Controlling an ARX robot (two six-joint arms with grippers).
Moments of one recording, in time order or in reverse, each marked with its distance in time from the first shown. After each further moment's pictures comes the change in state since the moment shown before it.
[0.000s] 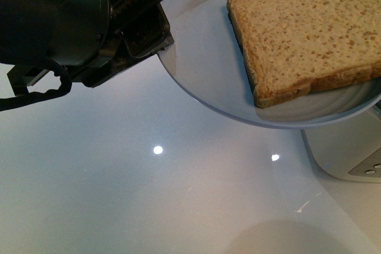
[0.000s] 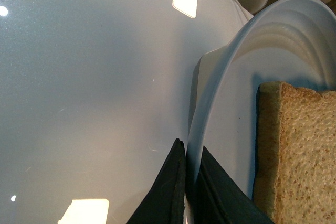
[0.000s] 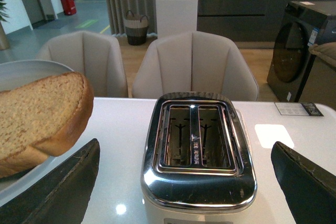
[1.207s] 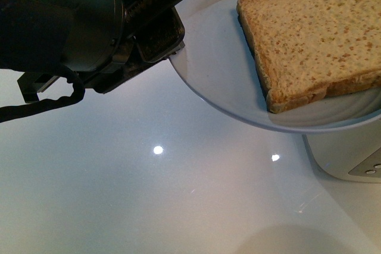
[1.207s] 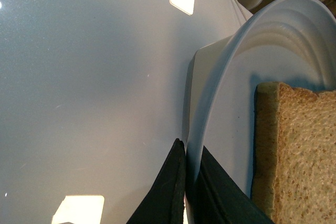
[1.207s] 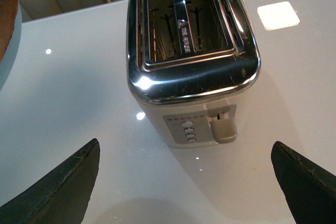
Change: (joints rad) left arm -0.027 0.000 0.000 -0.001 -0.003 -0.032; right arm 0.007 0.261 0.134 -0.316 0.050 0.208
